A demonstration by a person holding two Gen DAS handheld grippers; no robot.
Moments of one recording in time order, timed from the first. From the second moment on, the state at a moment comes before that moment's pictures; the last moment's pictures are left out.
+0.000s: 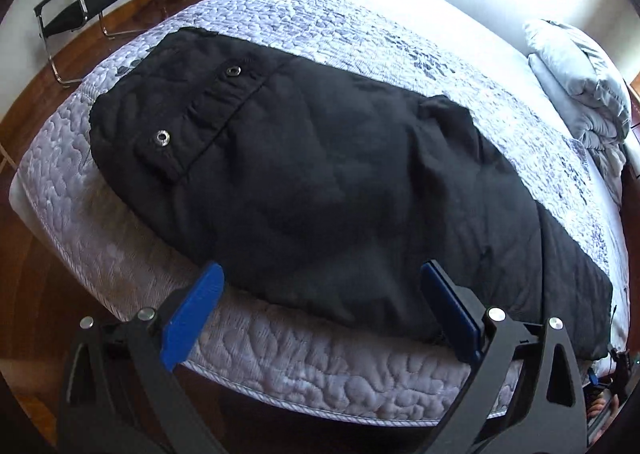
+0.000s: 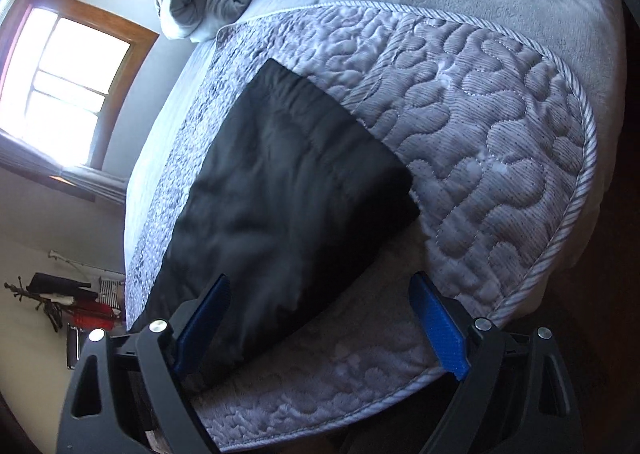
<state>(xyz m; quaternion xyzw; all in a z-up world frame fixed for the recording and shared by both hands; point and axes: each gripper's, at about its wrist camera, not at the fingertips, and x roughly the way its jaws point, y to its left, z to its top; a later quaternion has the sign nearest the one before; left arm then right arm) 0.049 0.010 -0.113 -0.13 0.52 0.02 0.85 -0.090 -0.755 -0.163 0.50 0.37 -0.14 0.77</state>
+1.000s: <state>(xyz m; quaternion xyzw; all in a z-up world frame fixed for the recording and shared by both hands) 0.030 0.018 -0.137 -0.19 0.53 0.02 0.83 -0.054 -0.765 -0.093 0.43 0.33 -0.20 0.82</state>
